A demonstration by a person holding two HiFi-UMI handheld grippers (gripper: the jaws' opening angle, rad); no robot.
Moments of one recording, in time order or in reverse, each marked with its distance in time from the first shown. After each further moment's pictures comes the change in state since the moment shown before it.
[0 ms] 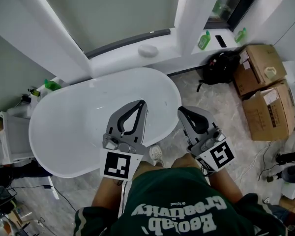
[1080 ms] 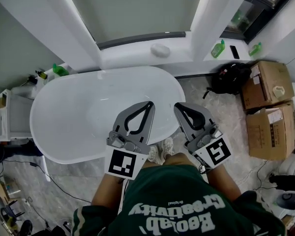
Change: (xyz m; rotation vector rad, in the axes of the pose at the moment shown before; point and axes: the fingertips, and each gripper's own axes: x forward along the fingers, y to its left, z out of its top) left arm 0.017 -0.004 -0.001 0.037 0.040 0.058; right arm 0.037 -0.011 -0.003 -0.018 0.028 0.158
